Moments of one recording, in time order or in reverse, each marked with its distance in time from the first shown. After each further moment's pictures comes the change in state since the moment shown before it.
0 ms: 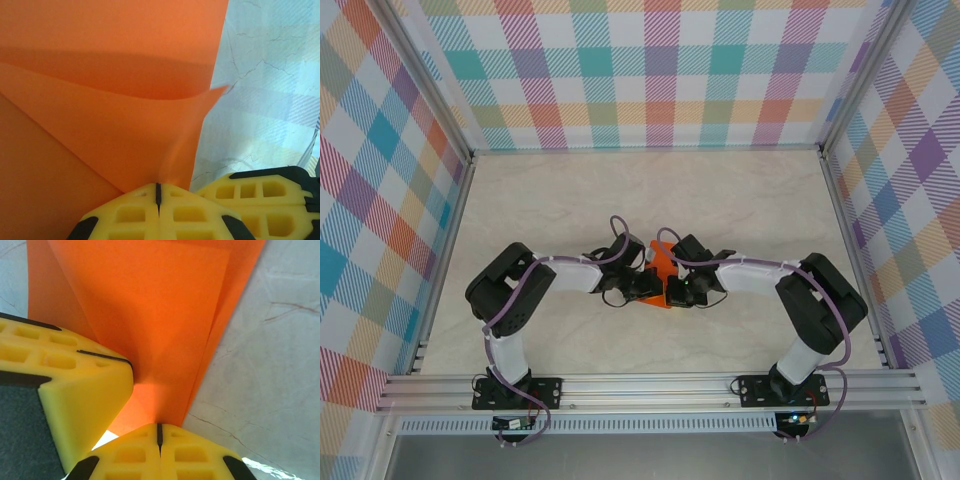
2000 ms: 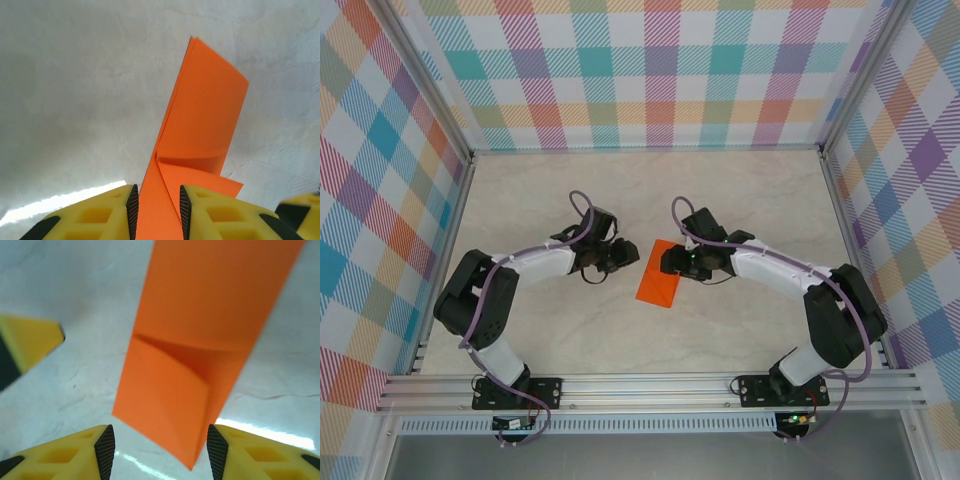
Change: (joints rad) left arm 0.177 -0.165 0.034 -0.169 -0.165 -0.015; right arm -0.105 -0.111 0.138 -0.075 0.072 -0.002
